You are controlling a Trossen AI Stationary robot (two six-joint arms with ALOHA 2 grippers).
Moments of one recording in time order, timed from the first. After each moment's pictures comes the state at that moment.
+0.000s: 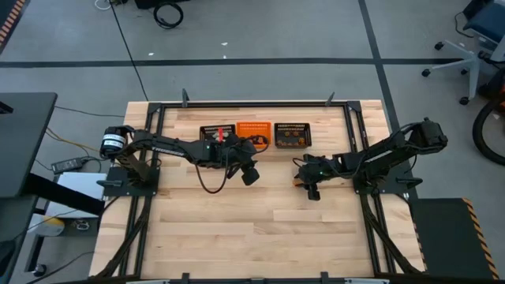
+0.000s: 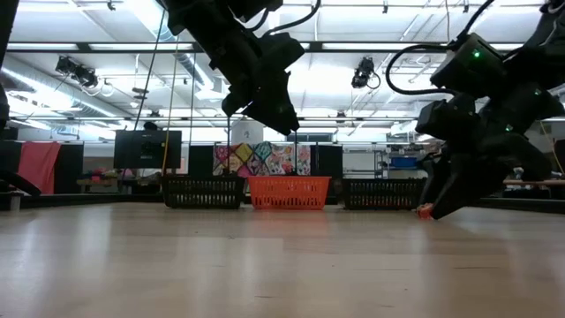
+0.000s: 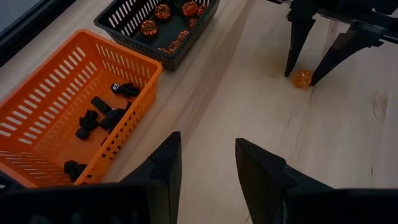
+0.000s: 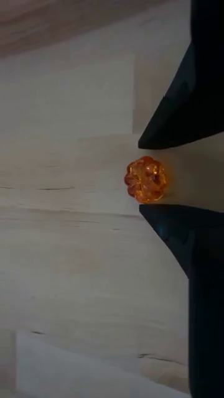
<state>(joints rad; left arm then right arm) 0.00 1.68 1.15 -0.26 -0.32 -0.36 0.03 1.34 0.27 0.25 0.01 0.00</state>
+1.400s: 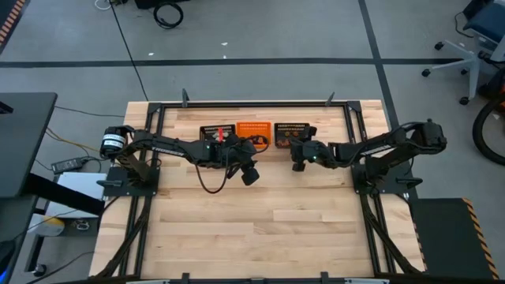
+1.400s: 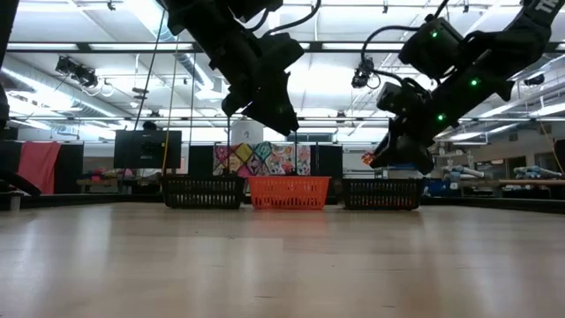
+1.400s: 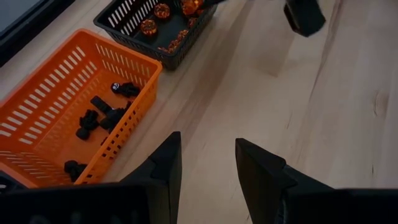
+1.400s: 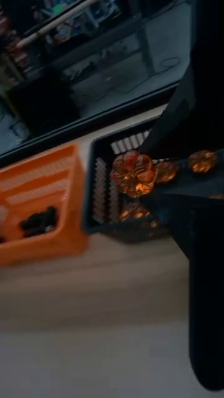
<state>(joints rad) 0.00 1.68 1.15 -0.26 -0.32 -0.35 -0.11 1.34 0.43 0.29 0.59 -0.37</state>
